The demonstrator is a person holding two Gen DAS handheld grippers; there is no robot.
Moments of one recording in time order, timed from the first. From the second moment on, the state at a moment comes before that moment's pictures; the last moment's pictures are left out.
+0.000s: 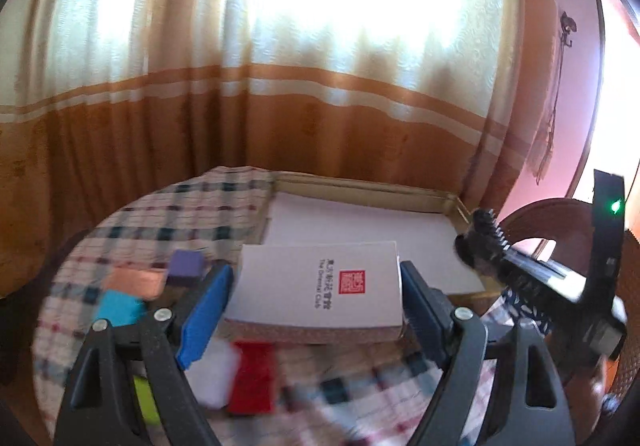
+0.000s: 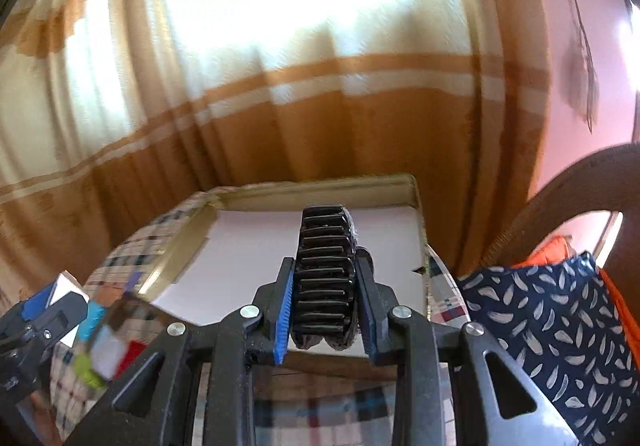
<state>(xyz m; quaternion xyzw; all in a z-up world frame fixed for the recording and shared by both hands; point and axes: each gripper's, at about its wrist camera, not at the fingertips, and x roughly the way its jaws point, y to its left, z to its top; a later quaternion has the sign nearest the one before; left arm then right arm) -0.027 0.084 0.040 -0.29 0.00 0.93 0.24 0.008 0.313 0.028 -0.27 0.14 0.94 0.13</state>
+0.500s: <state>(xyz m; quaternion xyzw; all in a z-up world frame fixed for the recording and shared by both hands) -0.083 0.166 0.004 -0.33 0.04 0.91 0.23 -0.013 0.329 0.002 -0.29 0.15 0.94 0.13</state>
